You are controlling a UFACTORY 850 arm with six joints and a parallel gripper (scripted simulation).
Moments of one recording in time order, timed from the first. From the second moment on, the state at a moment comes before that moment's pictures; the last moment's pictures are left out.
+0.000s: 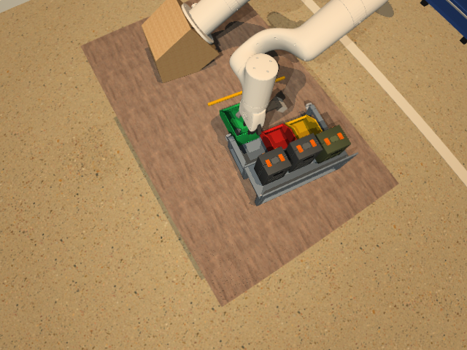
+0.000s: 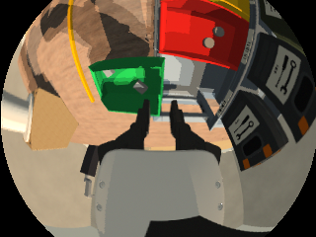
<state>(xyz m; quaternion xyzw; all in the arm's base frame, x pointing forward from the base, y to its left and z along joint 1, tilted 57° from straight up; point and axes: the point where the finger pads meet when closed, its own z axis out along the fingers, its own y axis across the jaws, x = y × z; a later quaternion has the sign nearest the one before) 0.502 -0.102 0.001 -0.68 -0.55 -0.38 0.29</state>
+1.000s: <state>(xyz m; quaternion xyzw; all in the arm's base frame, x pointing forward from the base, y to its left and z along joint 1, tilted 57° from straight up) 0.506 -0.086 -0.010 -0.68 -0.55 -0.38 0.29</state>
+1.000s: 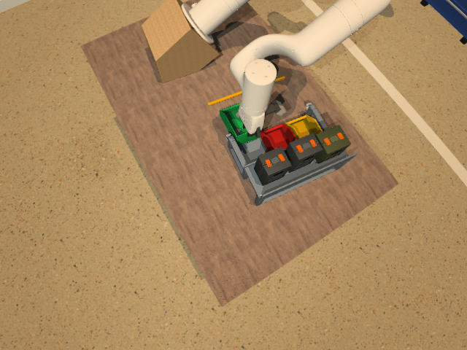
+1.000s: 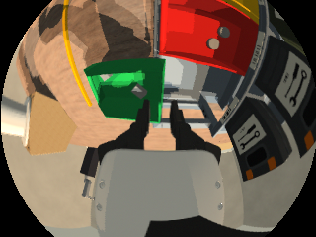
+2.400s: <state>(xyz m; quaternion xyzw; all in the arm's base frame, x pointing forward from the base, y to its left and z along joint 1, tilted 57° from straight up) 0.510 -0.065 -0.024 -0.68 -0.55 -0.38 0.29</state>
